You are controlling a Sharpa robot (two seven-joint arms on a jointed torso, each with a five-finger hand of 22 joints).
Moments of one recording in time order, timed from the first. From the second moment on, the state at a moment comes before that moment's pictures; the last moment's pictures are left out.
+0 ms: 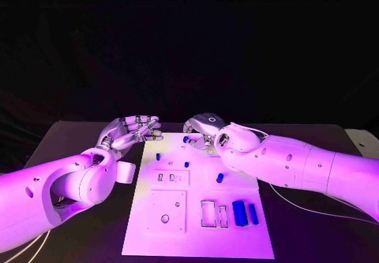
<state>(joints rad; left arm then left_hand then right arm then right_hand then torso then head) 1.23 -0.95 0.00 1.70 -0.05 -0.42 0.44 1.50 -0.15 0.29 0.26 0.21 0.82 0.21 0.30 0.18 1.01 0.16 0.15 0.07 1.01 0.11 0.37 0.26 0.17 0.97 0.22 0.34 0.10 1.32 -0.46 -0.11 1.18 -1.66 -0.45 -0.09 1.24 -0.20 0.60 0.02 0.12 0.90 0.18 0.23 0.32 1.05 0.12 0.06 0.11 1.47 0.03 1.41 1.20 0.11 1.27 0.14 1.20 1.01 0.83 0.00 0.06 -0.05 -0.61</state>
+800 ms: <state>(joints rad) 1.23 -0.97 0.00 1.70 -0.05 -0.41 0.44 1.50 -0.15 0.30 0.26 0.21 0.82 0.21 0.30 0.18 1.01 0.16 0.15 0.07 1.01 0.11 0.37 0.27 0.17 0.97 0.22 0.34 0.09 1.38 -0.85 -0.09 1.46 -1.36 -0.33 -0.12 1.24 -0.24 0.39 0.07 0.20 0.82 0.14 0.29 0.40 1.38 0.05 0.90 0.88 1.47 -0.02 1.51 1.31 0.08 1.41 0.09 1.37 1.27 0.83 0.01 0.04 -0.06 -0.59</state>
